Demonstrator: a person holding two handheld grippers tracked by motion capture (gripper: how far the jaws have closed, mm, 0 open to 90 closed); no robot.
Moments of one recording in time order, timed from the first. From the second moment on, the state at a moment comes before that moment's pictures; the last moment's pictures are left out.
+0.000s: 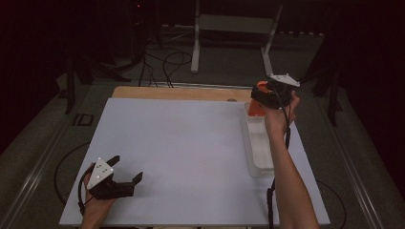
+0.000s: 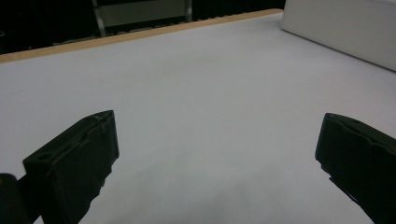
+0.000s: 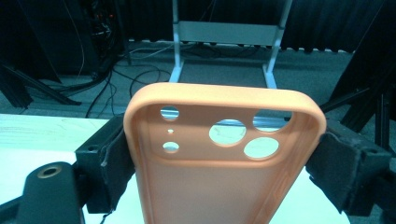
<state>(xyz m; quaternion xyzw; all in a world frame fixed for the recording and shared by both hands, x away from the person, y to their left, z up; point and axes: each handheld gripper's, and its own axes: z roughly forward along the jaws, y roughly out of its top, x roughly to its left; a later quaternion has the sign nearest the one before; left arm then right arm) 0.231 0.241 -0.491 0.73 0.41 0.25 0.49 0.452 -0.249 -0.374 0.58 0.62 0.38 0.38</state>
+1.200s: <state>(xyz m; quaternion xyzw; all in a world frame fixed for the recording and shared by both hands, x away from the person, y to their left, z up) 0.230 0.243 -0.490 0.73 0.41 0.25 0.49 0.464 -0.248 -0.400 0.59 0.62 0.36 0.36</state>
